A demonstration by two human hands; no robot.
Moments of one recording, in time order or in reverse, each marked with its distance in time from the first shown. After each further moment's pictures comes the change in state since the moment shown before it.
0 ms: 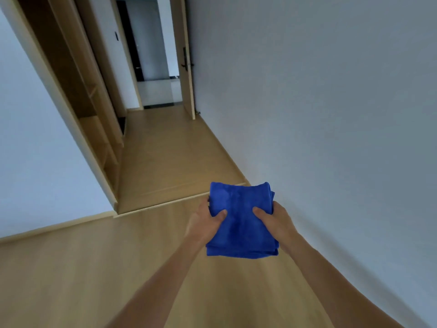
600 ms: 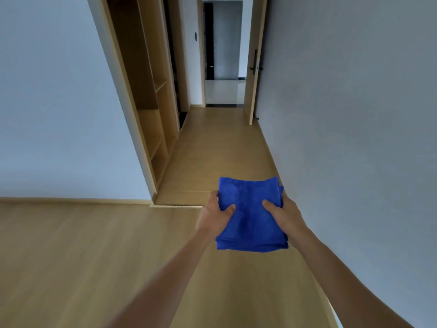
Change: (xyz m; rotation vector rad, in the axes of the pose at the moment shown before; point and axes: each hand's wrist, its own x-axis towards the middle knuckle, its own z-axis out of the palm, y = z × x) left_hand 0.159 0.031 -0.001 -0.062 0.279 -0.160; right_hand 0.218 -0.063 0.016 0.043 -0.290 -0.113
